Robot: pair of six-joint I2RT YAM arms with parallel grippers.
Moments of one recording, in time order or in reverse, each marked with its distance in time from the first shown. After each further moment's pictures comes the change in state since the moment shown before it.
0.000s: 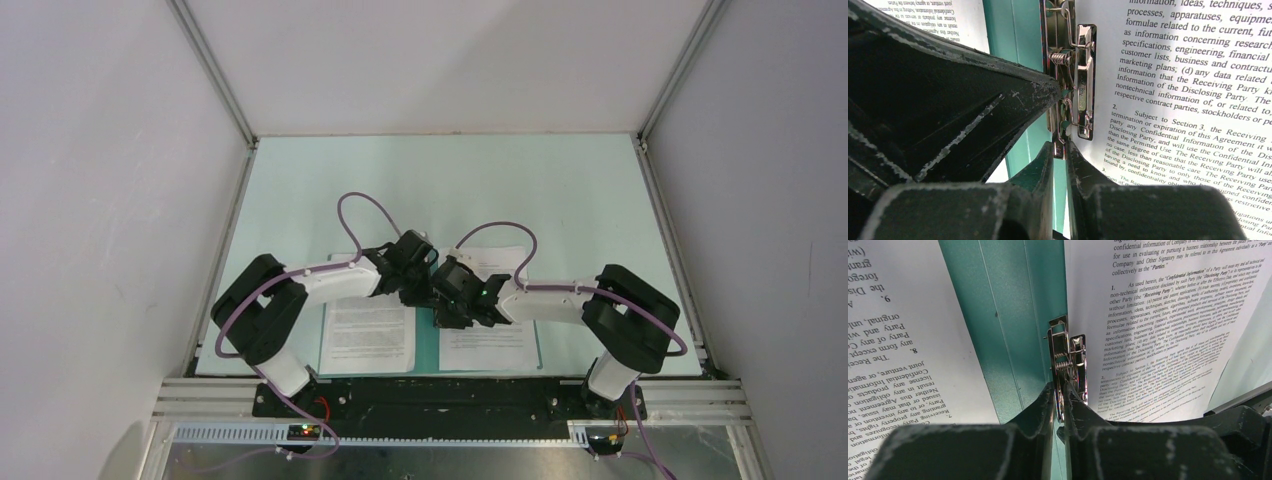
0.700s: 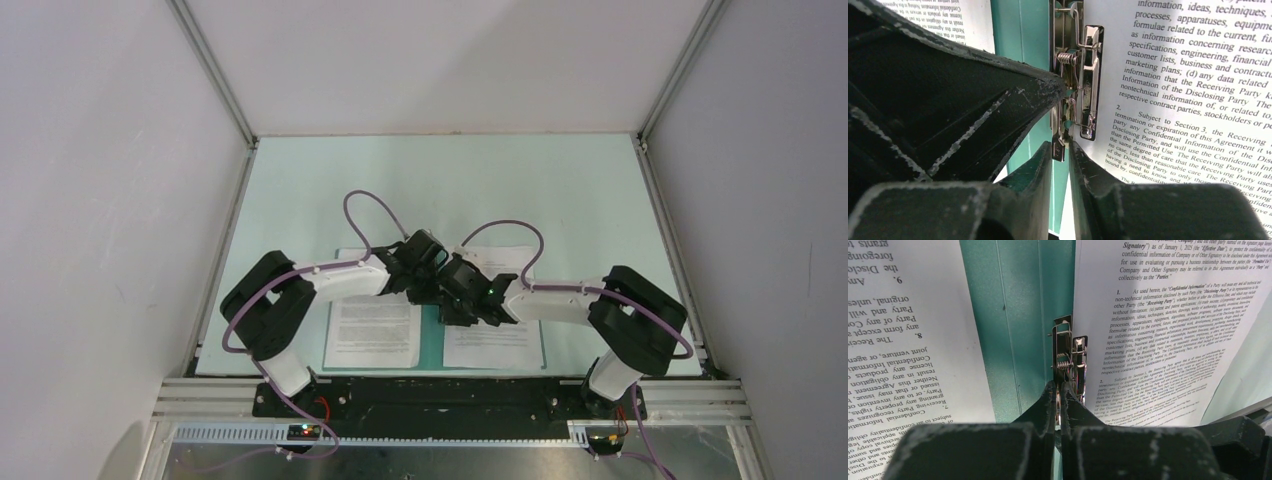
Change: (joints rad) left arm -0.039 0.052 0.055 -0.012 -0.069 -0.062; right arm -0.021 -0.030 -0.028 0.020 0.007 -0.029
